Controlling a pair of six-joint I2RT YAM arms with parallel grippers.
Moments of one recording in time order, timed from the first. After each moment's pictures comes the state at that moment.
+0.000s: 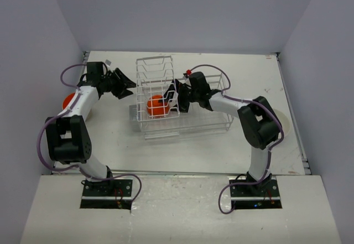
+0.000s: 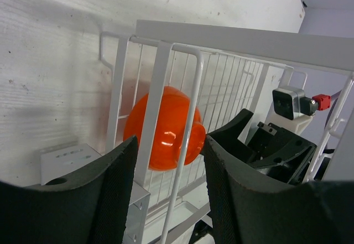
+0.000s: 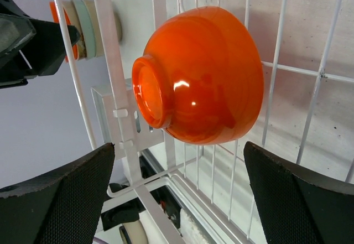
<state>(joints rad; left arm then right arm) 0.07 1.62 1.18 -0.38 0.57 -0.75 0.58 1.94 1.25 0.06 -0.54 1.00</state>
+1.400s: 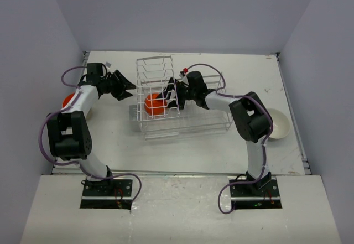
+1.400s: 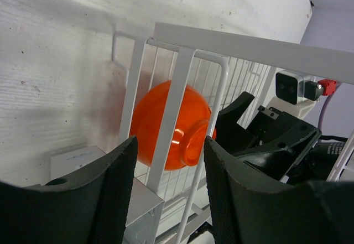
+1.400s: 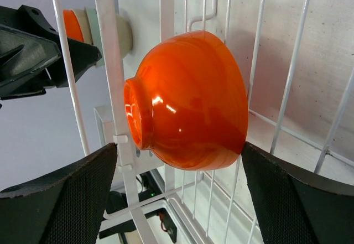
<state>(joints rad) 0.08 1.67 1.18 -0.38 0.59 -0.74 0.57 2.07 1.32 0.20 -0.60 1.02</state>
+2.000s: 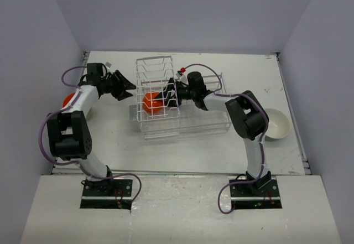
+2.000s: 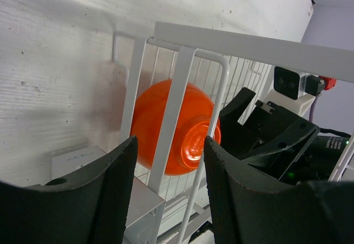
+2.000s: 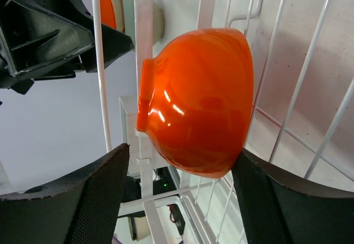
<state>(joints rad) 0.09 1.67 1.18 -0.38 0.60 -0.73 0.56 2.12 1.32 0.39 -0.73 1.08</state>
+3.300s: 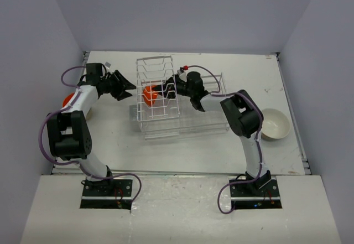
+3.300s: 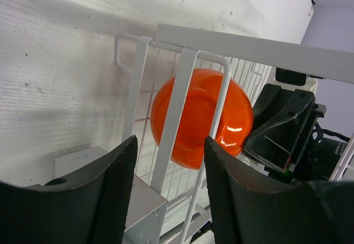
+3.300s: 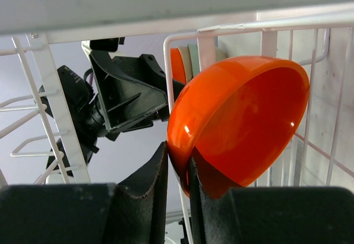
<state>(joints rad) 0.09 1.67 1.18 -0.38 0.60 -0.72 0.58 2.21 1.35 0.71 -0.61 1.52</state>
